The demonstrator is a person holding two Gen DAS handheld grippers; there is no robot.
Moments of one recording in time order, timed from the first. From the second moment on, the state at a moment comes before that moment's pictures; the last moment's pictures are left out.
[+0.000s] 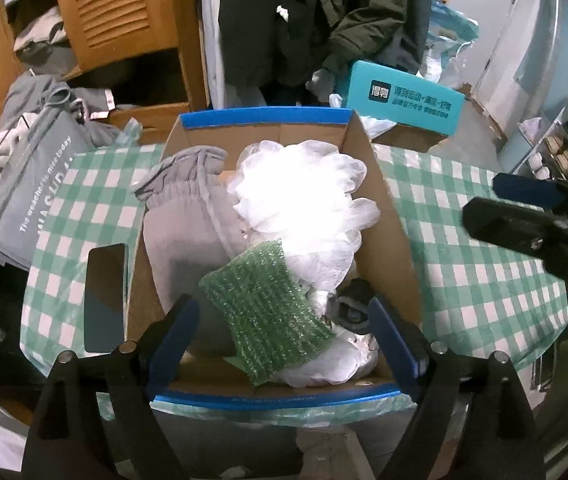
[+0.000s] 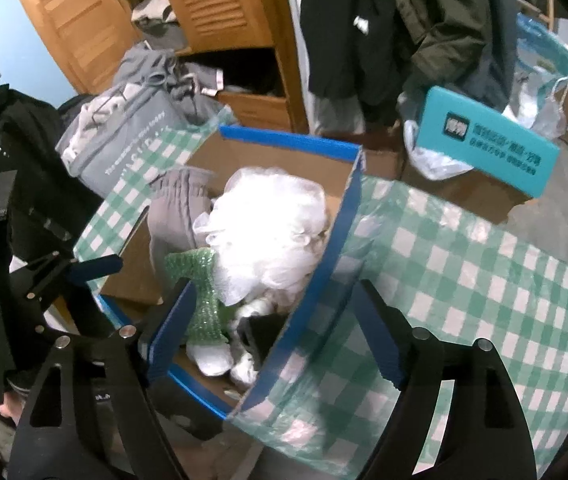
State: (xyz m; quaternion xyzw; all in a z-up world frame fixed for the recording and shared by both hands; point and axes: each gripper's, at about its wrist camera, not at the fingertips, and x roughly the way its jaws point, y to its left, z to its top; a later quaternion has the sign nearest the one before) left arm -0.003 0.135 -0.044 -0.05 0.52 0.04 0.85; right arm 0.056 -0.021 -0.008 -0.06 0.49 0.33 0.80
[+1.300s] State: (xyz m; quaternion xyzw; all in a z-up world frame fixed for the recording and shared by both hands) left arm -0.002 0.078 -0.003 0.01 0.47 0.04 0.88; right arm 0.048 -0.120 0.034 -0.04 0.43 0.28 0.86
